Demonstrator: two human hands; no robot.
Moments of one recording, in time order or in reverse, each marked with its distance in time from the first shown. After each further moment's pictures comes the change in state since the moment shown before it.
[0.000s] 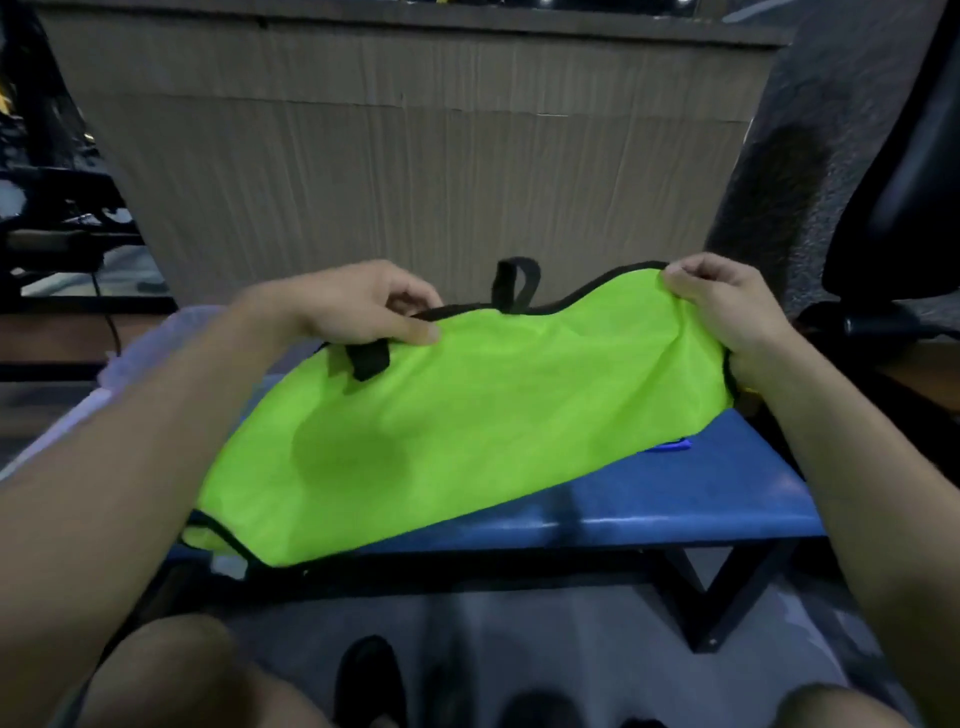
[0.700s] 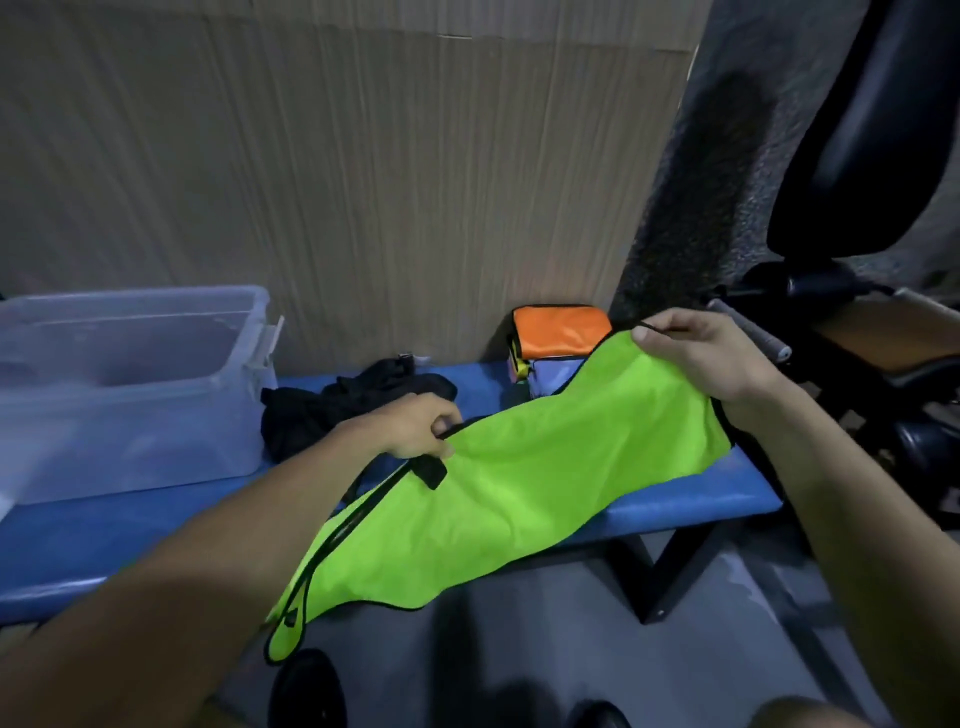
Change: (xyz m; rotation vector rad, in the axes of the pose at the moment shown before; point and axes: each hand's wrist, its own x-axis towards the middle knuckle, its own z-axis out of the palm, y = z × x) left_hand 0.171 -0.092 0.198 0.166 -0.218 -0.182; right_hand 0.011 0.092 -0.071 -0.086 -0.136 0.151
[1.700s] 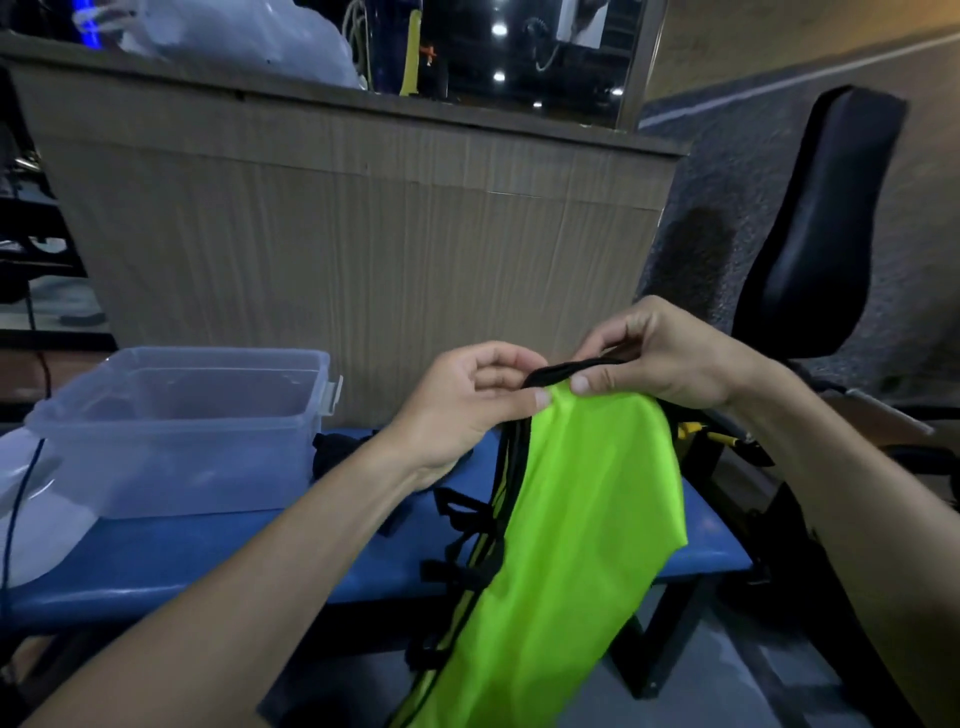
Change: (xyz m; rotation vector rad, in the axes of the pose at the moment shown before) left_hand -0.199 0.151 -0.067 -1.156 0.466 0.535; right_hand -0.083 -0.177 0.042 -0.354 -0.548 -0.434
